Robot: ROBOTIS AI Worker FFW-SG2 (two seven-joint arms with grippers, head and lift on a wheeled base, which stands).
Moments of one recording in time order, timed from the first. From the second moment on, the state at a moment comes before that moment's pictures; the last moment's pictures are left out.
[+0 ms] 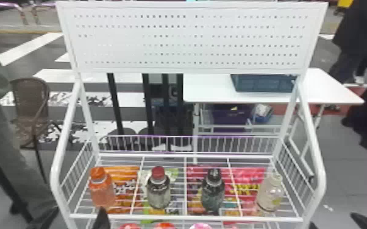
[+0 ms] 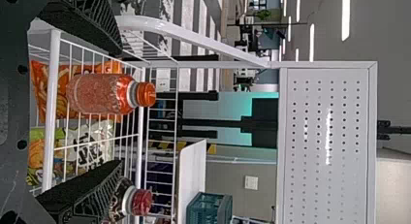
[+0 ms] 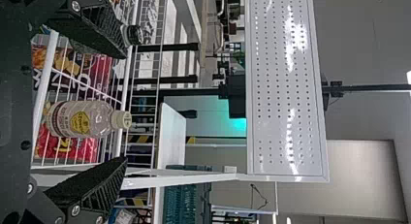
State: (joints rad) left arm 0.72 0.11 0.01 -2.35 0.11 0.19 0.10; right arm 0.86 -0.12 -0.21 -2.34 -0.23 -0.05 0.31
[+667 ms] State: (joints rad) left arm 0.72 0.10 0.01 -2.35 0.11 0.19 0.10; right arm 0.86 -0.12 -0.21 -2.34 -0.23 -0.05 0.31
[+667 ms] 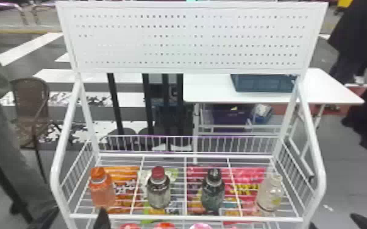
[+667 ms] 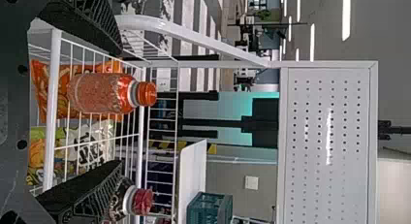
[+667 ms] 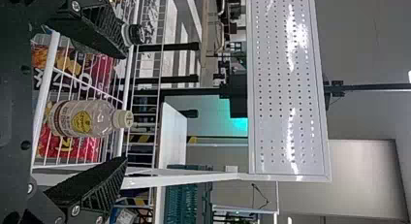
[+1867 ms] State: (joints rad) left arm 0.44 0.11 -0.07 -1.81 0.05 -0.12 0.10; right arm 0.86 -0.12 -0.22 -2.33 -0.24 -0.05 0.31
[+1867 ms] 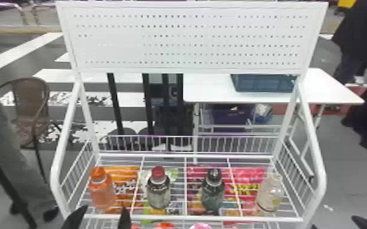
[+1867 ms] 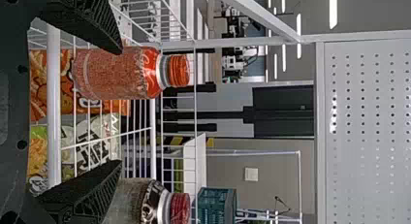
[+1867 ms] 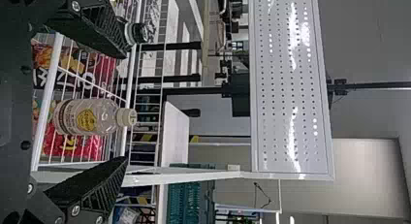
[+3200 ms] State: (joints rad) left arm 0.11 0.10 -0.05 -1.35 0.07 -0.32 0.07; right arm 0.86 -0.12 -0.24 -2.32 -0.24 -0.05 0.31
